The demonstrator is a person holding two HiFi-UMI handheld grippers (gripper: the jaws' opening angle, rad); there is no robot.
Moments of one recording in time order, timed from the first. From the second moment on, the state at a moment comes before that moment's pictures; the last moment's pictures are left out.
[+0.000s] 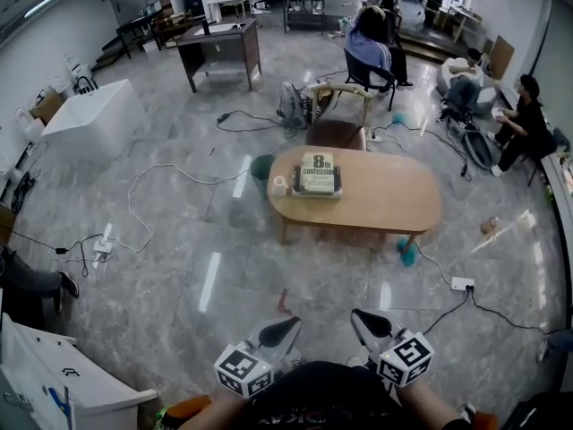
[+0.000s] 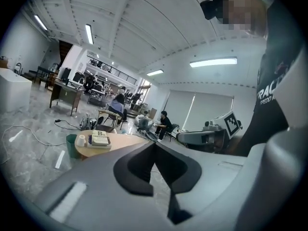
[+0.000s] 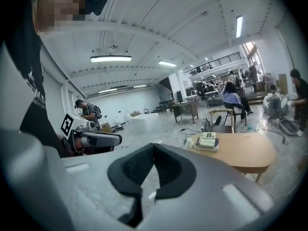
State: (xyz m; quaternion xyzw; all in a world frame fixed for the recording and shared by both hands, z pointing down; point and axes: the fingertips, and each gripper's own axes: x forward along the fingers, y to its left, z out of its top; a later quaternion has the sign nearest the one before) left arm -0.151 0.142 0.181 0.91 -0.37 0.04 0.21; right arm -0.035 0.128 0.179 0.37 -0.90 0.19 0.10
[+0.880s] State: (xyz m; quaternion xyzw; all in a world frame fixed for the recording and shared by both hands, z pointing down) left arm 0.035 0.231 0.165 0.90 -0.38 0.02 0.23; right arm 0.111 0.232 0.181 0.27 -0.94 0.20 0.09
